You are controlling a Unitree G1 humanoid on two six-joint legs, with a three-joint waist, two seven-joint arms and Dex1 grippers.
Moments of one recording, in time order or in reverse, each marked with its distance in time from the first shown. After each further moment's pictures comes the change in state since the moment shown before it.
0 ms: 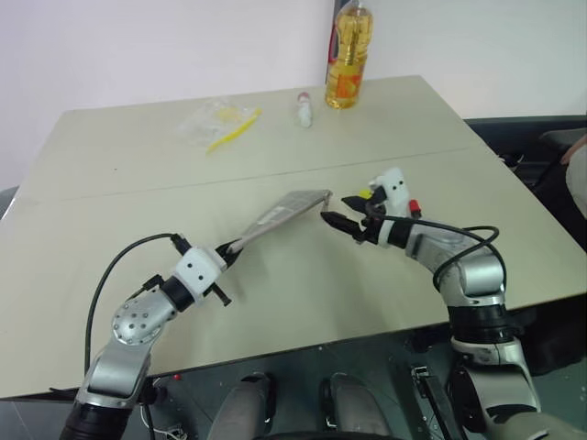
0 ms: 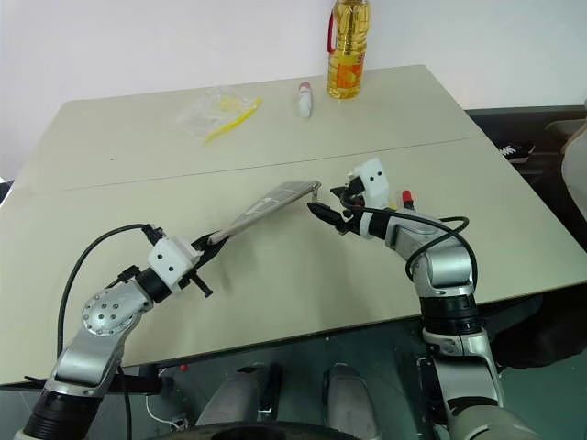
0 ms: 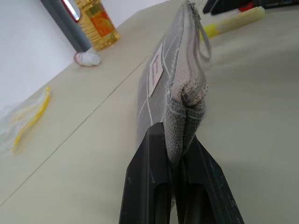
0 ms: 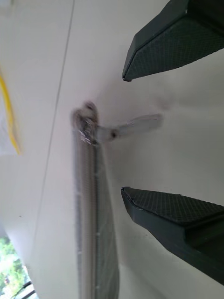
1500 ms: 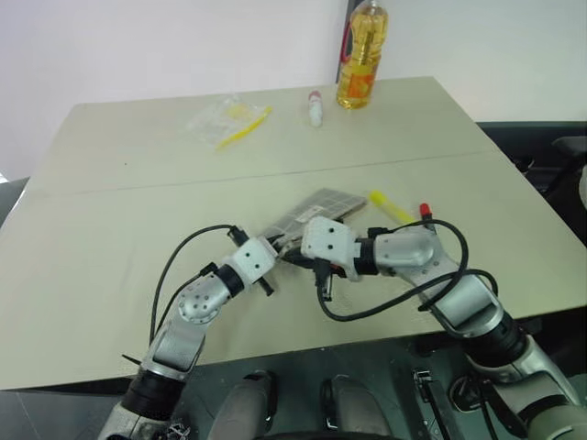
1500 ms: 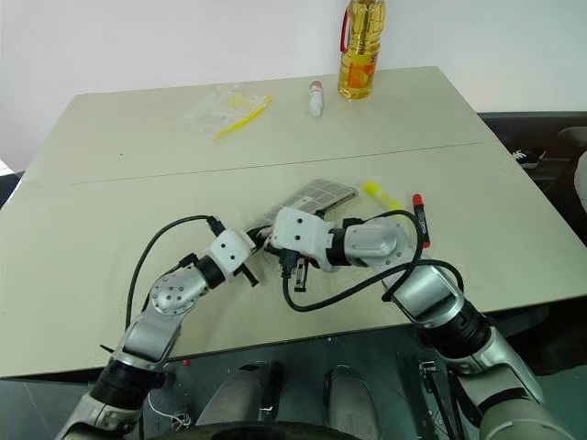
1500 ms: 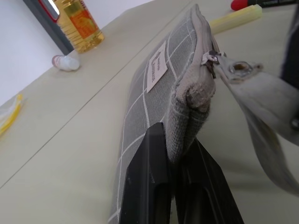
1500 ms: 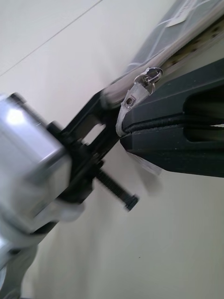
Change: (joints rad) left arm -0.199 -0.195 -0.202 0.175 0.198 0.050 0.093; right arm -0.041 -0.210 0.450 -0.429 -0.186 -0.054 0.206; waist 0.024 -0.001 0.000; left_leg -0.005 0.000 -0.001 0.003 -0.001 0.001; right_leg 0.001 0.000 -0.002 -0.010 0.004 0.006
